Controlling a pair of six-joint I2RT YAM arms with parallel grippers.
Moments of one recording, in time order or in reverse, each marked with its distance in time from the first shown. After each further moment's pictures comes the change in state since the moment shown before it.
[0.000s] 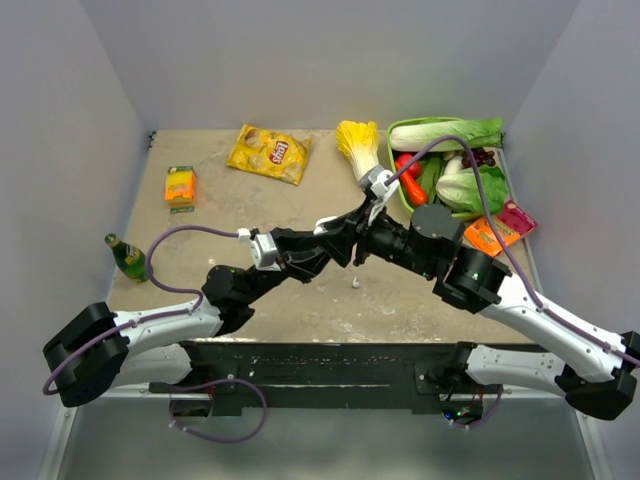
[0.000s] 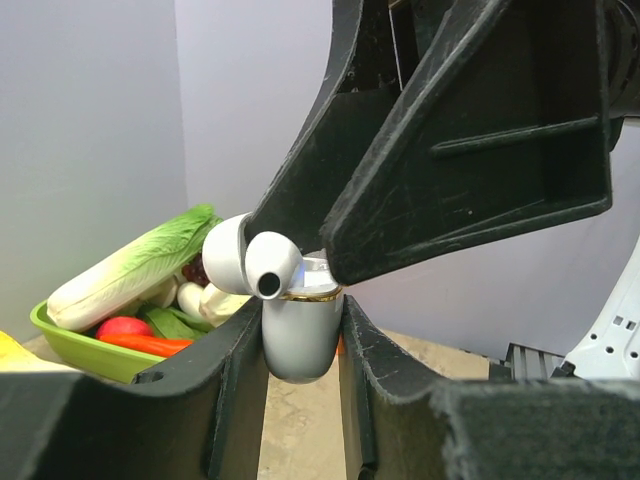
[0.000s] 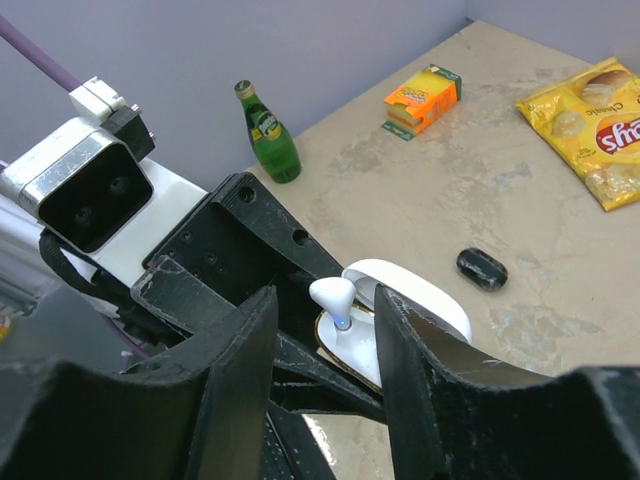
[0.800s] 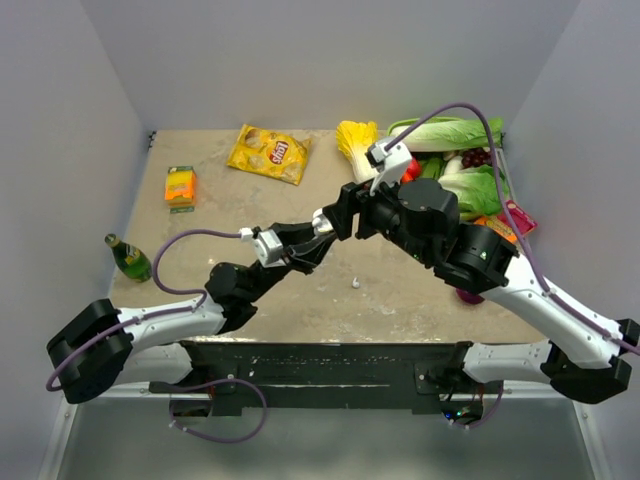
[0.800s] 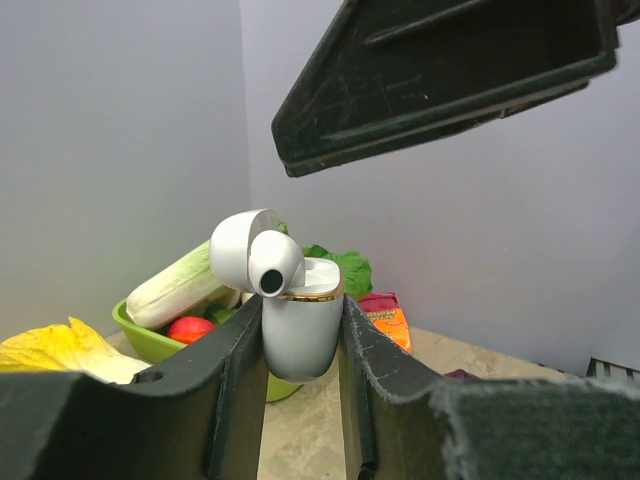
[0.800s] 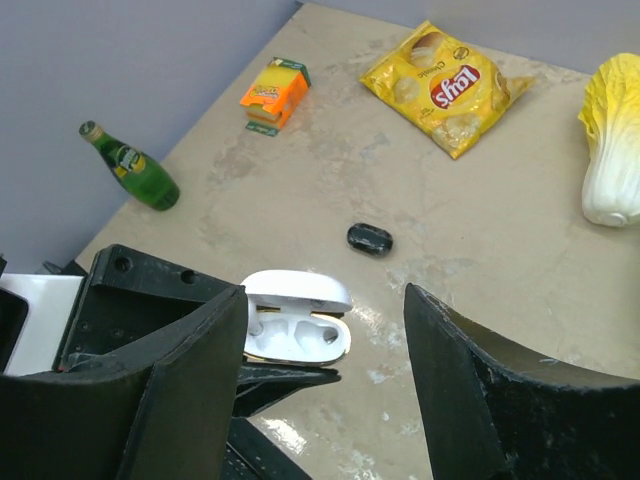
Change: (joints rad) left arm 0.000 0.018 0.016 0.000 -0.098 0.111; right arm 0.015 0.124 0.310 -0.334 0.363 0.050
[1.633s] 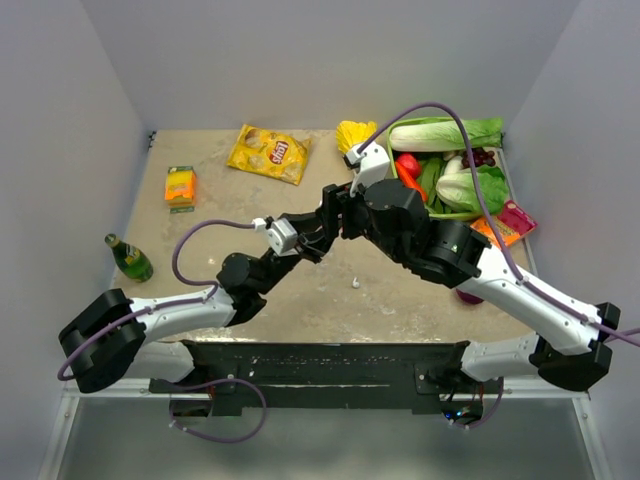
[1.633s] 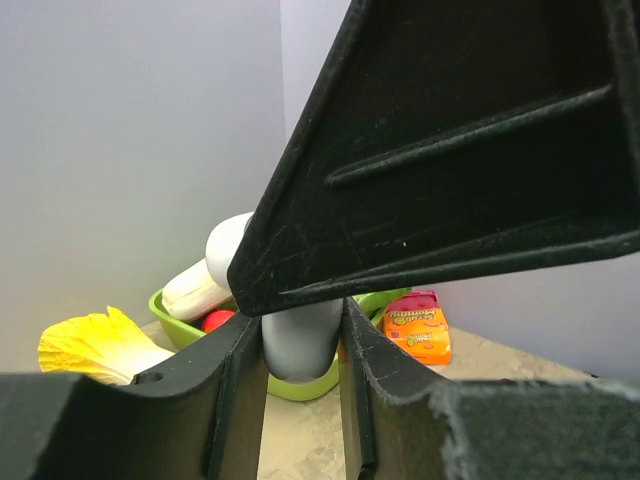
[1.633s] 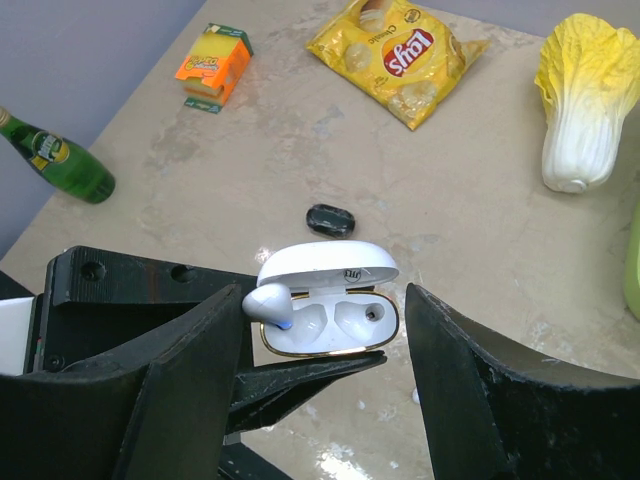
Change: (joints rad) left arm 0.000 0.098 0.090 -0.026 -0.081 0.059; right arm 0.045 0.111 0.042 -0.055 0.143 0.012
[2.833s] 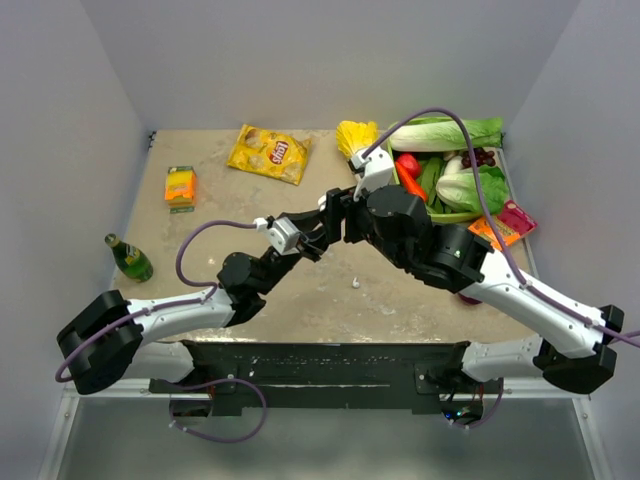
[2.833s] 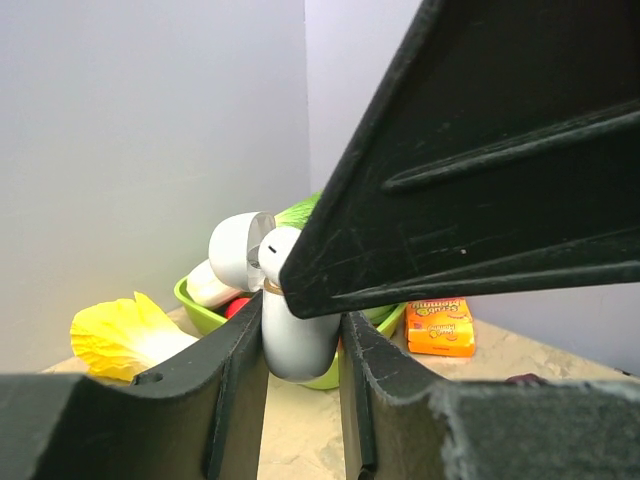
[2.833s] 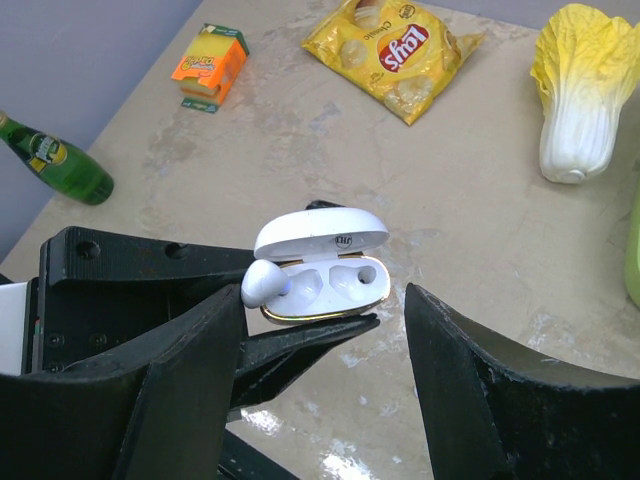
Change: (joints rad) left arm 0.000 -0.013 0.004 -0.043 -0.047 0.037; right arm 0.008 -0.024 -0.039 0.010 0.033 0.018
